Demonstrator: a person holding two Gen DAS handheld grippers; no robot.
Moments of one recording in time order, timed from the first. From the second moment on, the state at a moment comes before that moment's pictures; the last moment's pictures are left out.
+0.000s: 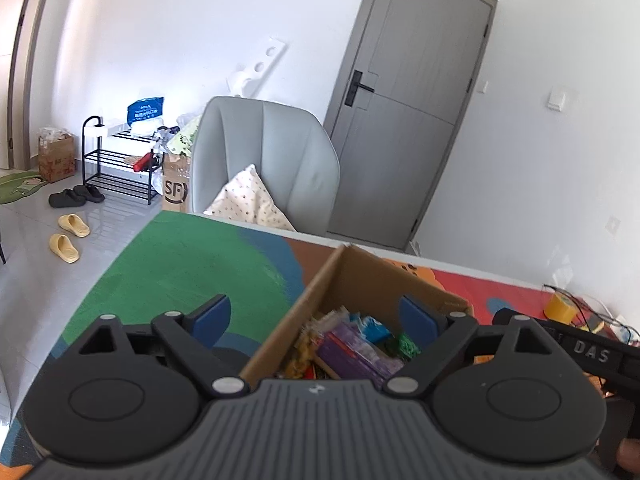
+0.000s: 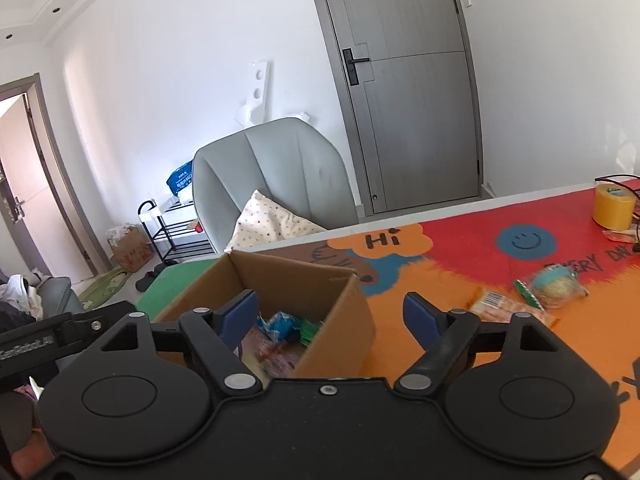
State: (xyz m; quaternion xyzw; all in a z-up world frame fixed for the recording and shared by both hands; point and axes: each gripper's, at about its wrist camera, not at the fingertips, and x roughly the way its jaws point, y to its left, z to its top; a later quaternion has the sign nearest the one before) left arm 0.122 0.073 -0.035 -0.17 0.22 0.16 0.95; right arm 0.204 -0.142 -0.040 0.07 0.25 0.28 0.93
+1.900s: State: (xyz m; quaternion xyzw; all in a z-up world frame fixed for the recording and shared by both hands) left arm 0.224 -0.110 -0.049 -0.12 0.29 0.05 0.95; right arm 0.268 -0.323 -0.087 0.14 0.25 0.21 0.94
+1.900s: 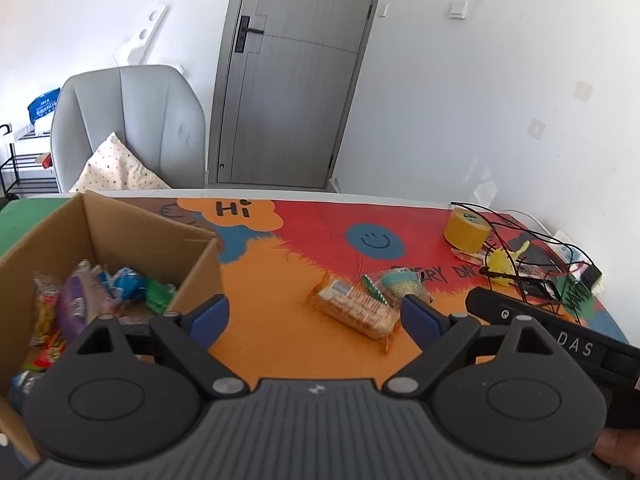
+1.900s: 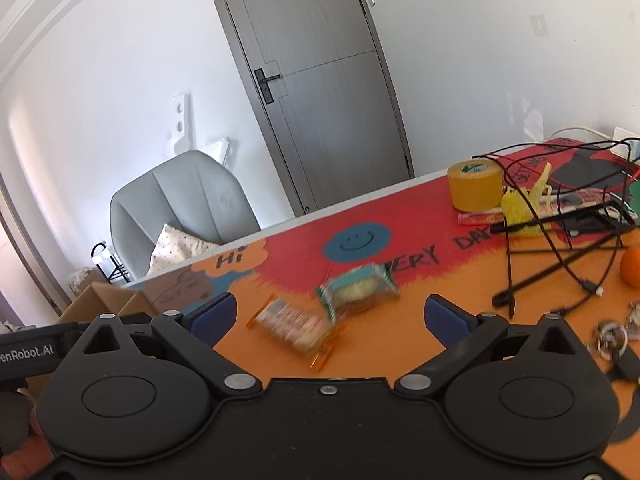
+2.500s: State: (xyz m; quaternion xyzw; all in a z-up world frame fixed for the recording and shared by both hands) left arm 0.302 -0.114 -0.090 -0.19 0.33 0.11 0.92; right arm 0.368 -0.308 -0.117 0.09 0.29 0.26 0.92
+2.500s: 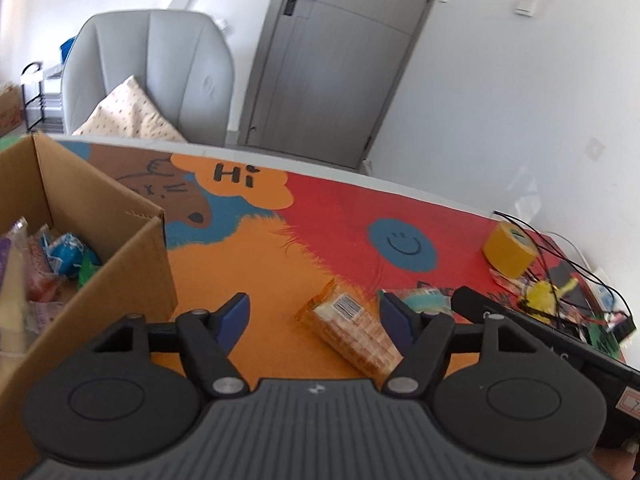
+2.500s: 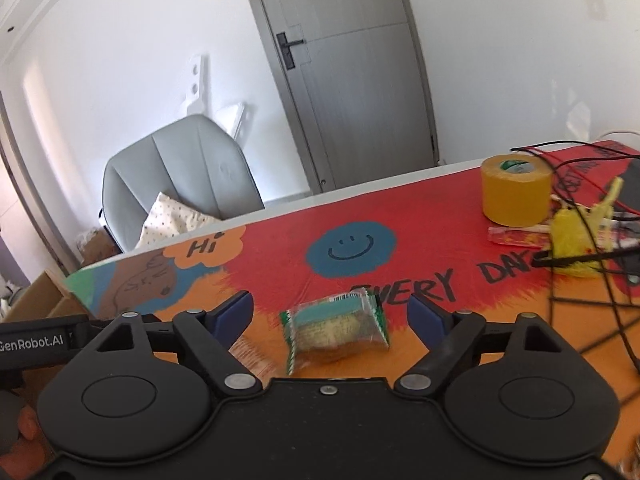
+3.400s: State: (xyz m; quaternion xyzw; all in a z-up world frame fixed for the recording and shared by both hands) left arm 0.348 -0.133 -0.130 -0.21 0.34 0.15 0.90; right arm 0.384 -0.295 -0.152 0.02 0.31 0.26 0.92
